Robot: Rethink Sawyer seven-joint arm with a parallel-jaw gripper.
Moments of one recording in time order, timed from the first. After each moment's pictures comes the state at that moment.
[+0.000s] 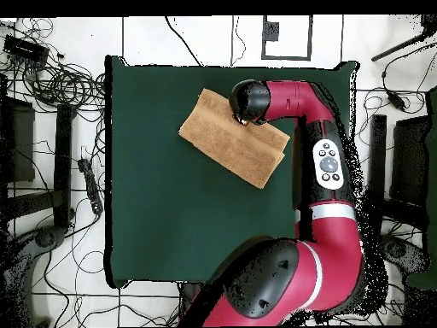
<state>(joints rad) -0.41 -0.16 0.52 0.80 -0.67 1.01 0.80</state>
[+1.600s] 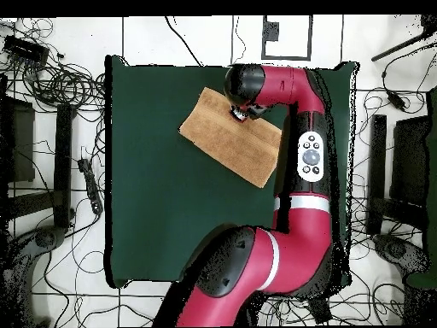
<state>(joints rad) -0.31 -0.04 0.46 0.51 -0.61 1.28 0.80</state>
